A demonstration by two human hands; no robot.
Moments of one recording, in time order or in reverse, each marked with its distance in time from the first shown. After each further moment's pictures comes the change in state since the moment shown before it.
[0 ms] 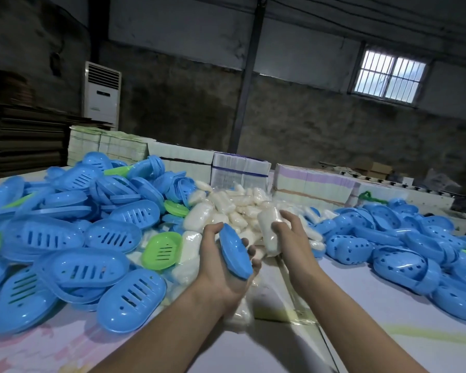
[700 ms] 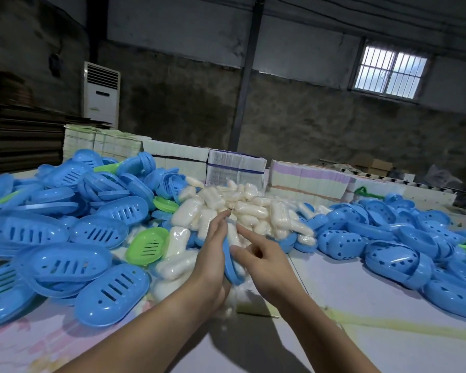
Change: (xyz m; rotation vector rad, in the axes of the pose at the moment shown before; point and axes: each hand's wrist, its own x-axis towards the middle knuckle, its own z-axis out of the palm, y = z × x) left_hand 0.002 -0.024 0.004 0.358 0.014 0.364; right_hand -0.035 0.013 -0.005 -0.266 -0.266 -0.227
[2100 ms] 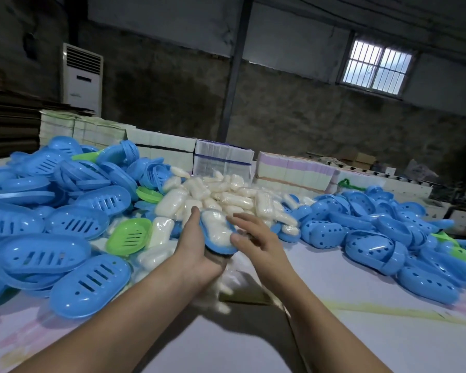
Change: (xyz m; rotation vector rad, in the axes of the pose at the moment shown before) left_hand 0.006 0.015 0.008 -0.245 0.022 -0.410; right_hand 0.000 0.017 -0.021 0.092 -0.021 -0.151
